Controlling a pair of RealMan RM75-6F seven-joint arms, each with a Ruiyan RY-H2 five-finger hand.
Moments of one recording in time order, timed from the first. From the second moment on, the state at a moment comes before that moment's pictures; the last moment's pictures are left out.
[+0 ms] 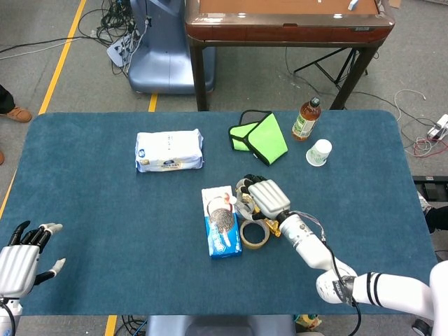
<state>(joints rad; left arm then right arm) -0.06 -1.12 -0.02 -1.72 1.55 1.54 0.19 0.81 -1.47 0.20 -1.60 -1.05 0.86 -0.25</state>
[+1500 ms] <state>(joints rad) -0.08 -1.13 -0.02 -1.74 1.57 1.52 0.23 0.56 -1.18 0.22 -1.76 -1.26 1.16 -0.04</state>
